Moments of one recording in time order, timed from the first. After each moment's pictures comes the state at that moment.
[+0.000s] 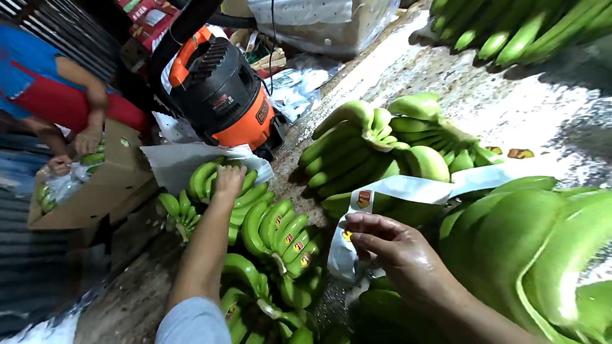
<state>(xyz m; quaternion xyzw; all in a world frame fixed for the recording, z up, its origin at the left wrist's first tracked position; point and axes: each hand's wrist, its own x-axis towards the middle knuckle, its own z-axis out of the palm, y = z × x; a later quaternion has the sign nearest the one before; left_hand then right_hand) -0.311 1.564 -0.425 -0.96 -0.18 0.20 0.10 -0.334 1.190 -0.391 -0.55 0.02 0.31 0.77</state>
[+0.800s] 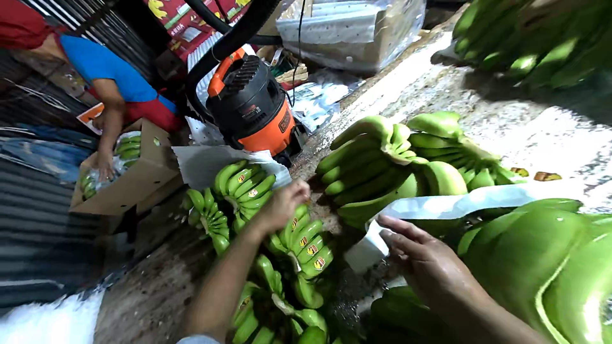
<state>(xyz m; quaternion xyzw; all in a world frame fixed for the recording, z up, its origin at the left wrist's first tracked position) -0.359 1.454 -0.354 -0.94 0.00 0.05 -0.32 -0.329 1.186 -0.396 -0.54 0.12 0.30 0.78</state>
